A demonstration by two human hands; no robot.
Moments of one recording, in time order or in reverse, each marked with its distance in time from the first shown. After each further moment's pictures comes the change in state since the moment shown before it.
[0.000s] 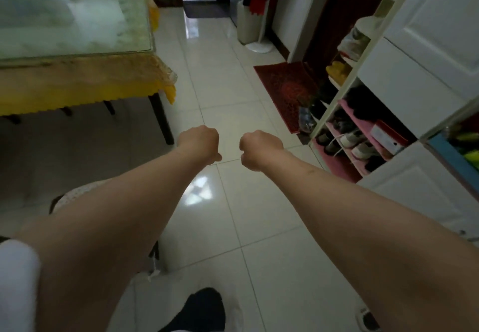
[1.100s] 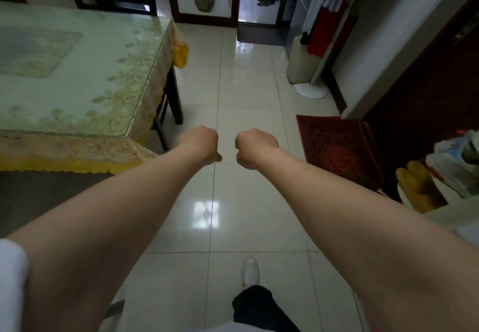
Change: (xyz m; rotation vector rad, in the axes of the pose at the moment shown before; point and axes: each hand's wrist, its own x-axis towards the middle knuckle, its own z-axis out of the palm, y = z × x) left_hand 0.569 -0.039 -0.153 -0.064 -0.032 -0.285; right_hand 0.610 0.116 -0.118 -0.034 -0.049 -0.310
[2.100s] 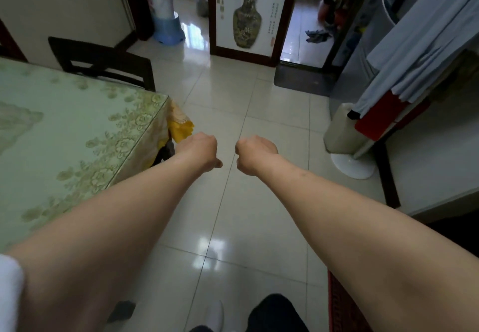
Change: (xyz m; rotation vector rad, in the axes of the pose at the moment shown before) left_hand 0.544 -0.031 -0.213 -0.119 0.001 -0.239; right_hand 0.574 0.144 -0.182 -0.057 -0.026 -0.219
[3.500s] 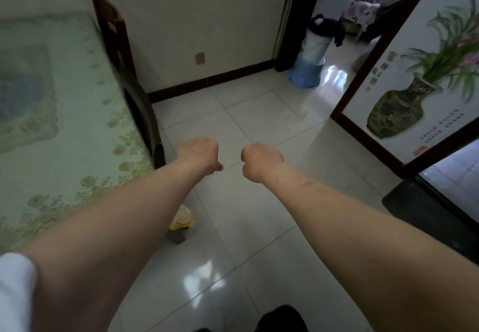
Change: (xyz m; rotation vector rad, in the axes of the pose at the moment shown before) left_hand 0.468 -0.090 -0.149 -0.243 0.085 -0.734; right_hand 0.579 0.037 -0.160 -0.221 0.005 -0.766
